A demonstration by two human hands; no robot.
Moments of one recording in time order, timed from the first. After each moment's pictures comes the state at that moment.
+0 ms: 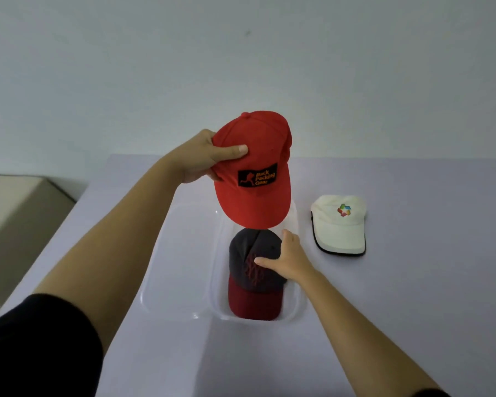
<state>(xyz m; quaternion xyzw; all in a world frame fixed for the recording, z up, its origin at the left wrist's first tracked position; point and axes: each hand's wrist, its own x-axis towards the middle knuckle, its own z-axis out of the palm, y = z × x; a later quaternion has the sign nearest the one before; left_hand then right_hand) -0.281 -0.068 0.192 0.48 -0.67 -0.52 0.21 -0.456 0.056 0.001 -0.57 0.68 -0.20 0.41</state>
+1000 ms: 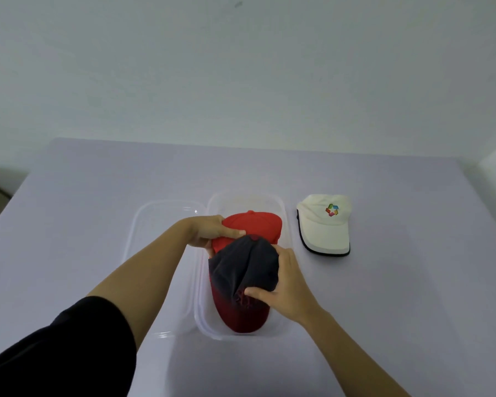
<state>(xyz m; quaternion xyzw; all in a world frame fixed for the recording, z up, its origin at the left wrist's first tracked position) -0.274 -0.088 0.020 0.45 -0.55 -0.69 -0.12 -0.439 0.088 0.003 -0.60 0.69 -0.24 0.34</state>
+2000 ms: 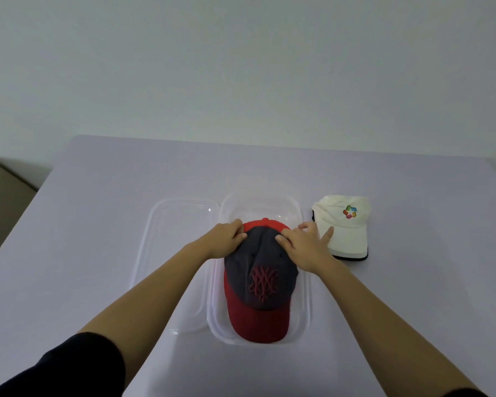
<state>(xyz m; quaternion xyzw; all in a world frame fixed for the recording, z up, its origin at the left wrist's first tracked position) -0.269 -0.058 0.004 0.50 -0.78 -0.39 -0.06 -0.473 0.007 0.001 -0.65 0.72 0.02 0.24</state>
